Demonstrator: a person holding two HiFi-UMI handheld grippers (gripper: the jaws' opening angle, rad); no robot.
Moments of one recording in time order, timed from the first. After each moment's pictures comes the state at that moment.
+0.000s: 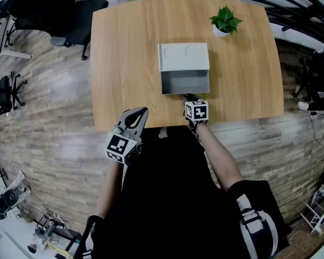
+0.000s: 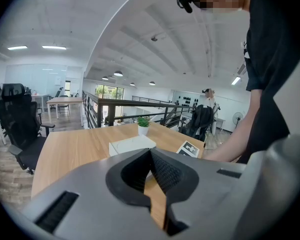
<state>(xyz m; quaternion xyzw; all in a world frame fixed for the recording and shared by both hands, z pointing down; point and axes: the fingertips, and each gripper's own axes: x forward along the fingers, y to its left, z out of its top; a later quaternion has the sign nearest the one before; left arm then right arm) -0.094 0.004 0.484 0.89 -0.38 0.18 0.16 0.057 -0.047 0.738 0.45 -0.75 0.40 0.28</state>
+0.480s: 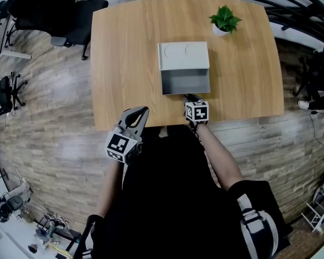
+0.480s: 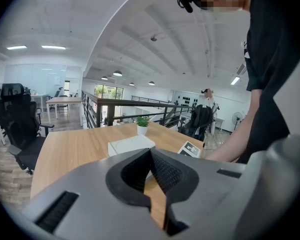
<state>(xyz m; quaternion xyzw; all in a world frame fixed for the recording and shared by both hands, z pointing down) -0.093 0.006 0.484 0.89 -0.38 0.18 0.16 0.058 -0.040 0.735 0.45 -0.75 0.39 0.28</state>
